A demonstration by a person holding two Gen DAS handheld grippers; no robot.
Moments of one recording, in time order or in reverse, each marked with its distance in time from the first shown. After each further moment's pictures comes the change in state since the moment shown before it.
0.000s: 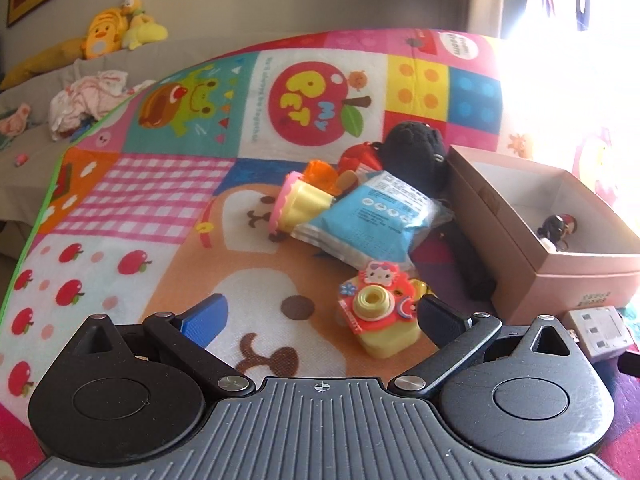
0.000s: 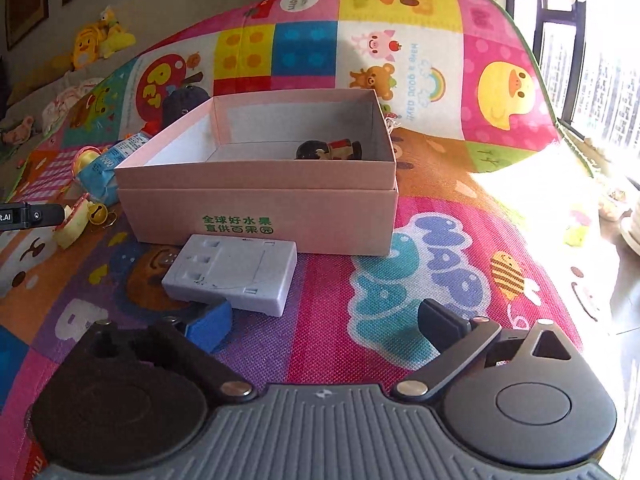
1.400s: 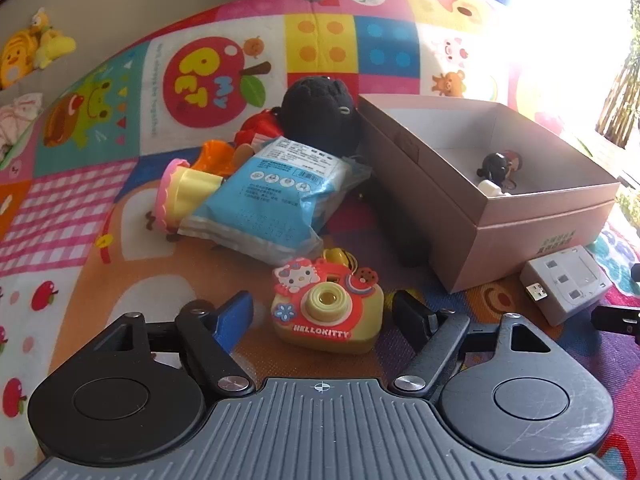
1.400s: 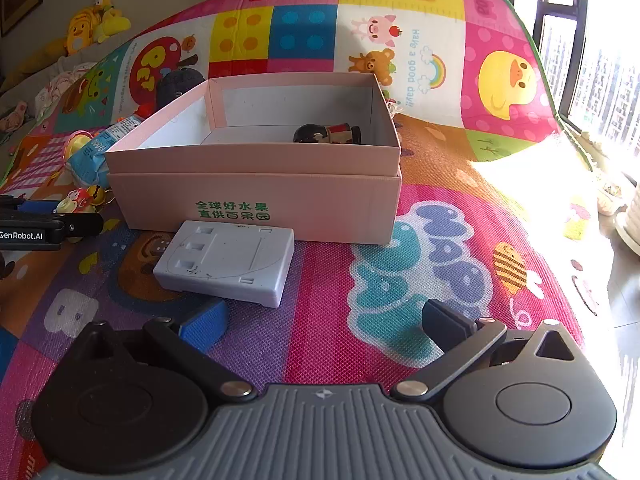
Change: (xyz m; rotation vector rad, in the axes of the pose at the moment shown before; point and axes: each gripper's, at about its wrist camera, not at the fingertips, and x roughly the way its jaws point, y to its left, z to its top) left arm 0.035 -0.036 0.001 0.172 0.078 -0.144; right arm 0.008 0.005 -0.001 -0.013 0.041 -0.023
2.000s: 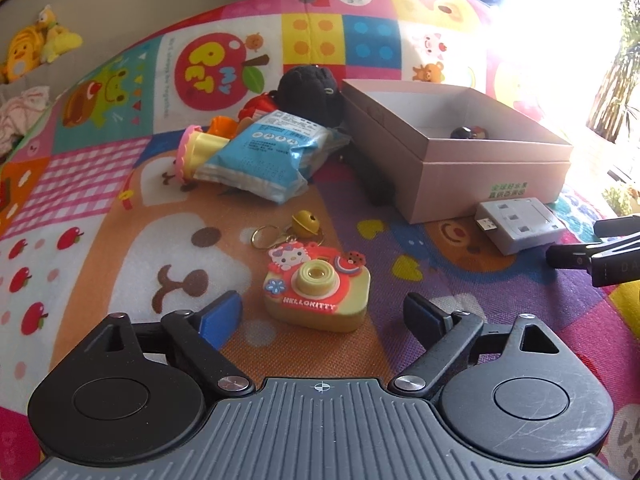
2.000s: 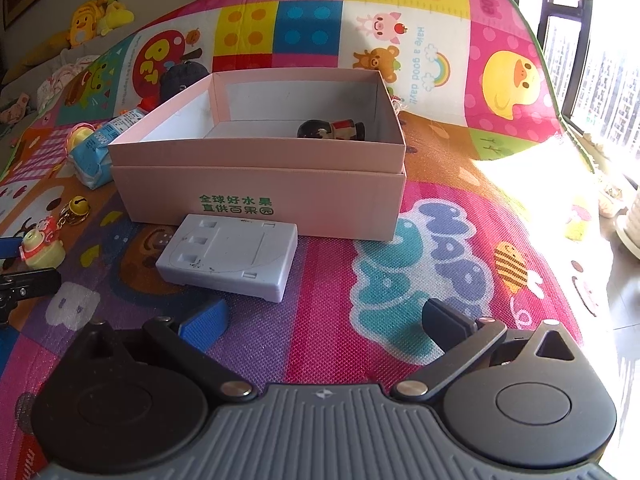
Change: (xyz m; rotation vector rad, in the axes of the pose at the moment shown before) left arm -0.049 -0.011 -0.040 -0.005 0.011 -0.007; right arm 0.000 0.002 -0.001 -0.016 0.014 -0.003
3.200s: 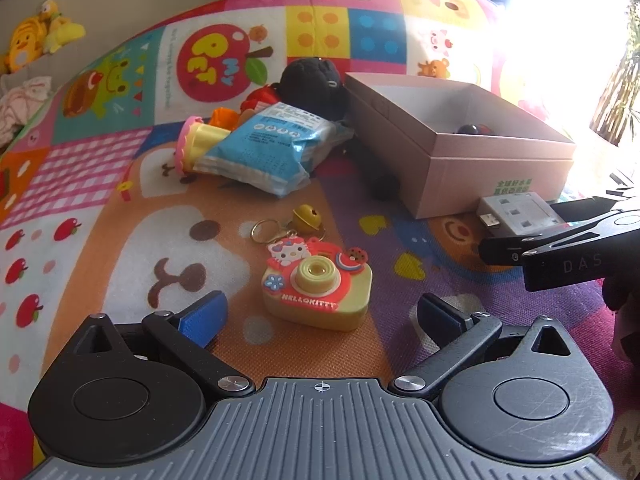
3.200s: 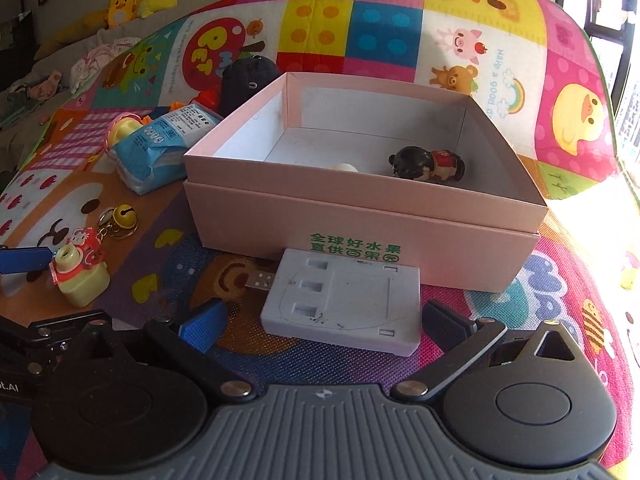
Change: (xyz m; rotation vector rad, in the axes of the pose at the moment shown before) left arm 0.005 -0.001 0.000 -0.016 0.016 0.004; right arm 0.024 0.053 0.027 -0.074 0.010 0.086
